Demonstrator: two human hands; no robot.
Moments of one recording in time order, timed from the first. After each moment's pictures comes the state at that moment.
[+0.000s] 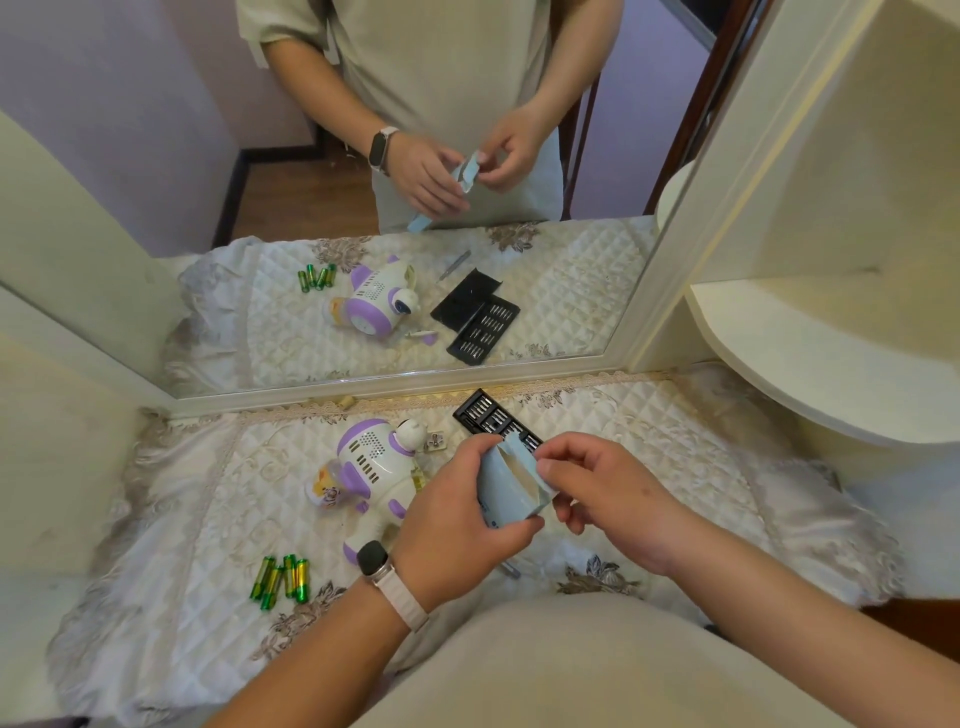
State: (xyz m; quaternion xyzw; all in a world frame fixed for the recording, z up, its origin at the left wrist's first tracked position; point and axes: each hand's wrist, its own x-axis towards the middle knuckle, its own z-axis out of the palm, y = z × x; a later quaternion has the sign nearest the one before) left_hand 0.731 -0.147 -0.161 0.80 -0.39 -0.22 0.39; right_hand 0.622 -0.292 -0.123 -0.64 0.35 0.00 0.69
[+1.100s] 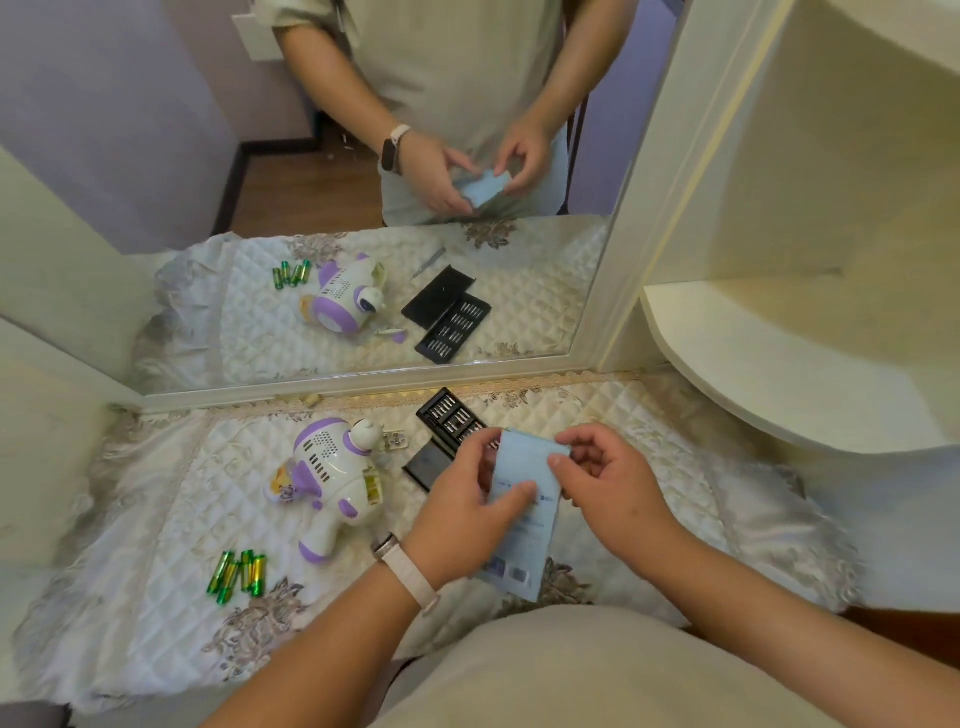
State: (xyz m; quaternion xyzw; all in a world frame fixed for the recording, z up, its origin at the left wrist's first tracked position) left_hand 0.692 -0.212 -0.168 0.78 -0.29 -0.36 0.43; right_hand 0.577 -0.343 -0.156 -0.67 0.38 -0.15 0.62
